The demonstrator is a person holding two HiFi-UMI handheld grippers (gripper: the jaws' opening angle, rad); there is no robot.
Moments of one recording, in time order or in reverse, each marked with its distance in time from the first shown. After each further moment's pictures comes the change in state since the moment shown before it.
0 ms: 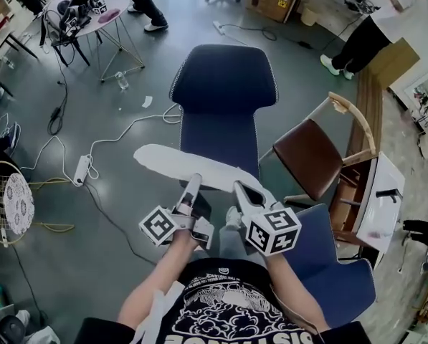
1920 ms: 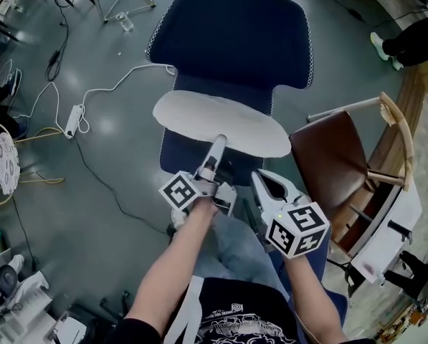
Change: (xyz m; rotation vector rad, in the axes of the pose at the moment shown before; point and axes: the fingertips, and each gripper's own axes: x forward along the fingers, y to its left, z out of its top) left arm 0.165 0.162 -0.033 -0.045 -0.144 0.029; right arm 0.080 -0.159 -0.036 0.032 0.256 0.140
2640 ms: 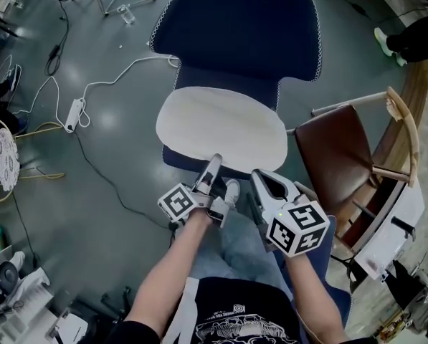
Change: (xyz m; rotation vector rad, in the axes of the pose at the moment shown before) left arm -0.072 0.063 -0.015 -0.020 0.064 0.170; right arm 0.007 0.008 -0.026 0.024 0.040 0.002
